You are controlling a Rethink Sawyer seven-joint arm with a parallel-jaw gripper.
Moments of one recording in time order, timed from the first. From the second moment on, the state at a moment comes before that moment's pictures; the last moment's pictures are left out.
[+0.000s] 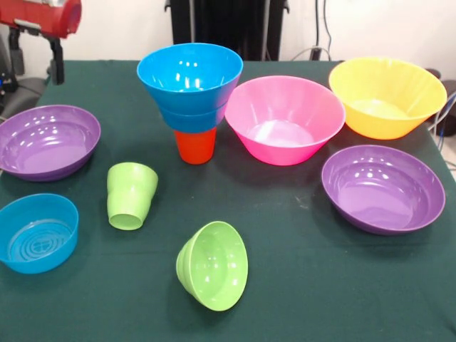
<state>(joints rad) -0.76 -0.77 0.21 1.64 -0.39 0.53 1.68</state>
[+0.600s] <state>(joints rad) -0.75 -0.70 0.22 1.67 -0.49 0.44 1.68</state>
